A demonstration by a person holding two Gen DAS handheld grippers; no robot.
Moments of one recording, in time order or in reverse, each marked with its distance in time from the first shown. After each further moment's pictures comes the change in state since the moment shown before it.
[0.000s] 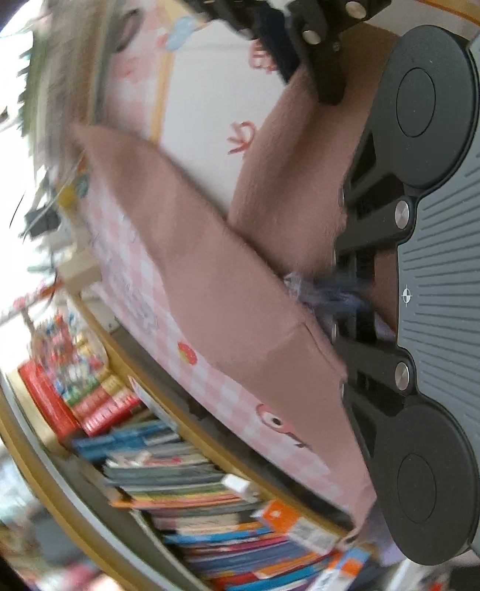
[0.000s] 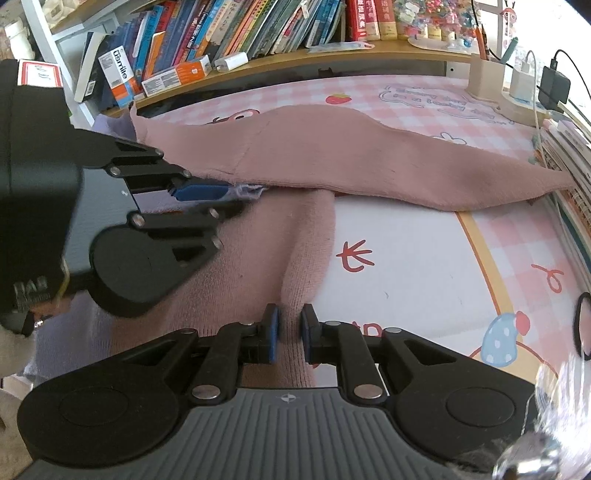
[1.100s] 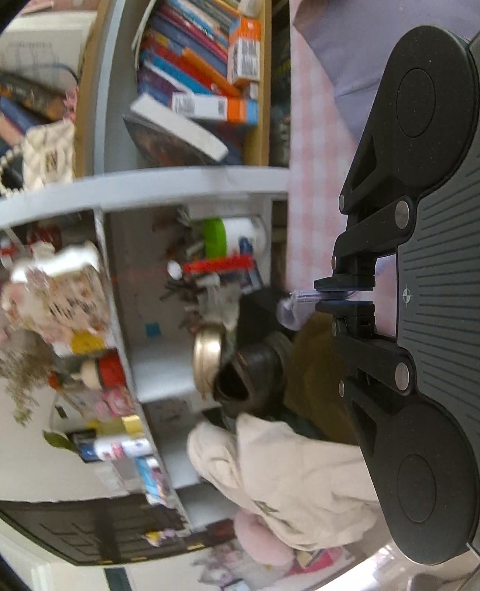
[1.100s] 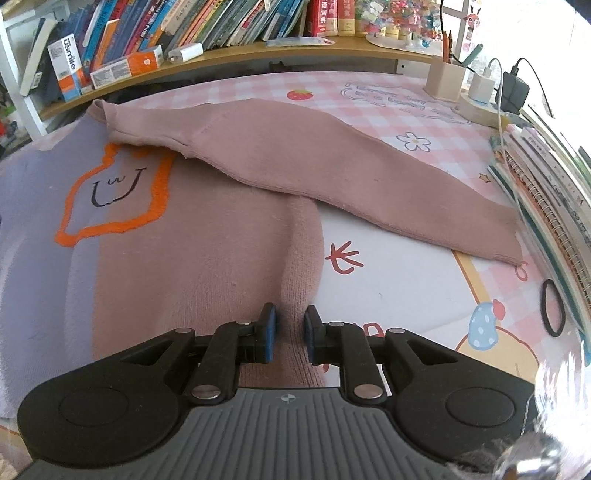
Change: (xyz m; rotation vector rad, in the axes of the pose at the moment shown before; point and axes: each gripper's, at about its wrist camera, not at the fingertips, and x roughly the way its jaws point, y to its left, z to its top) left arm -0.160 0.336 -0.280 -0.879 0.013 0.774; right arm 0.012 0.038 0.010 0.047 0.027 -0.248
